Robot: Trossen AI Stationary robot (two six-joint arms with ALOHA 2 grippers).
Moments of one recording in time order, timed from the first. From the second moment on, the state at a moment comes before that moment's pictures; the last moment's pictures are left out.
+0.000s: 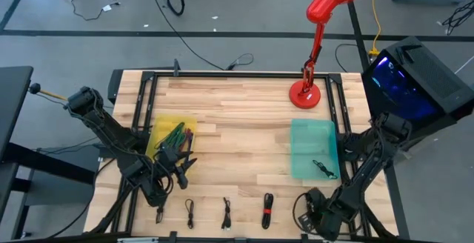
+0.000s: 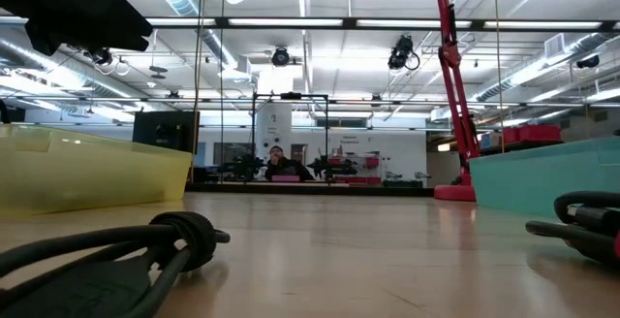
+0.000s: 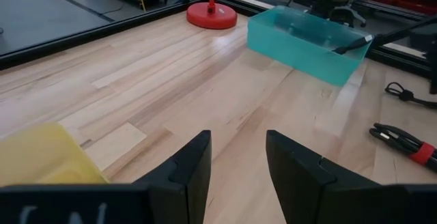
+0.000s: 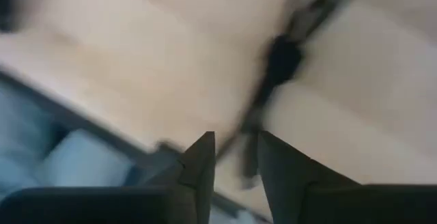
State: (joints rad) left arm -0.87 1.31 0.72 -0.51 -1.20 -1.27; right arm 1.03 1.67 0.98 -0.58 0.03 2.11
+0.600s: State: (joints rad) left arm -0.87 1.31 0.72 -0.50 -1.19 -1.26; right arm 1.02 1.71 0.98 -0.58 0.09 2.06
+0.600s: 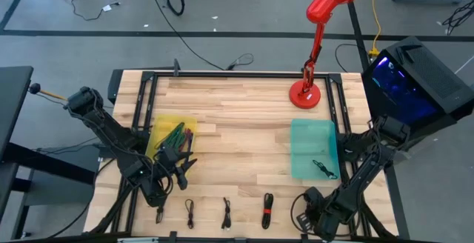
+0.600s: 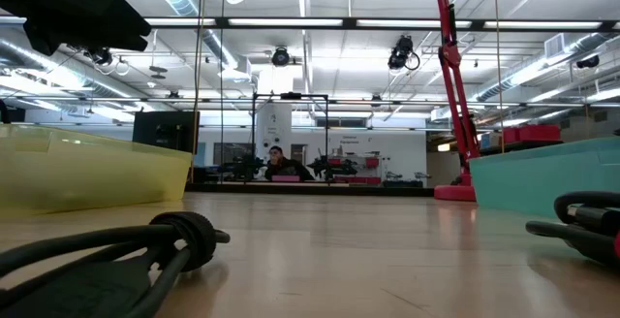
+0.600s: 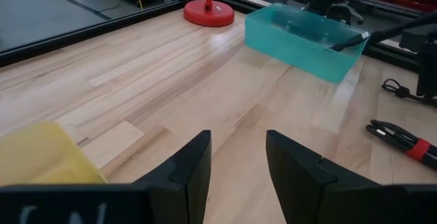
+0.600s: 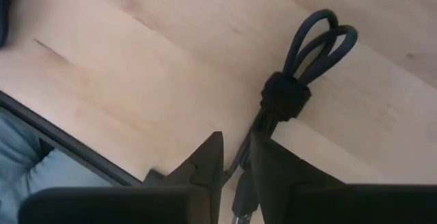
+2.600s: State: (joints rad) left arm -0.87 1.31 0.72 -0.50 -1.18 -1.26; right arm 1.01 1.81 0.98 -0.65 0.02 2.06
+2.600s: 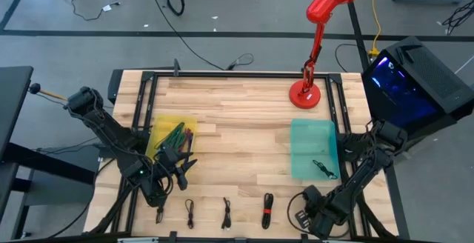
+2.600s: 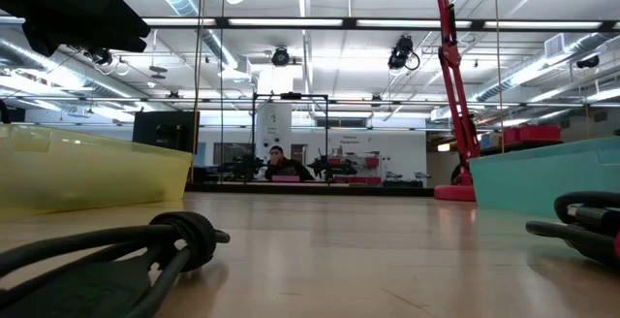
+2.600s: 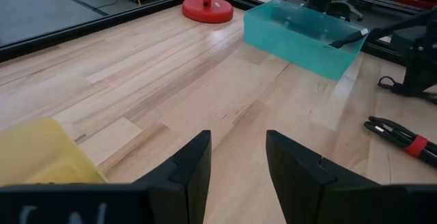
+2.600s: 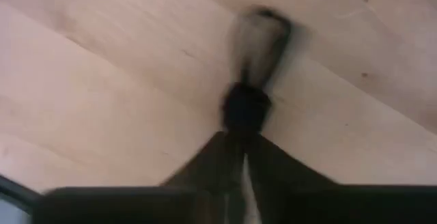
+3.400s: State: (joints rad) left arm -0.87 1.32 0.72 -0.49 -1.18 -1.26; right arm 0.96 1.45 1.03 -1.03 0.11 1.99
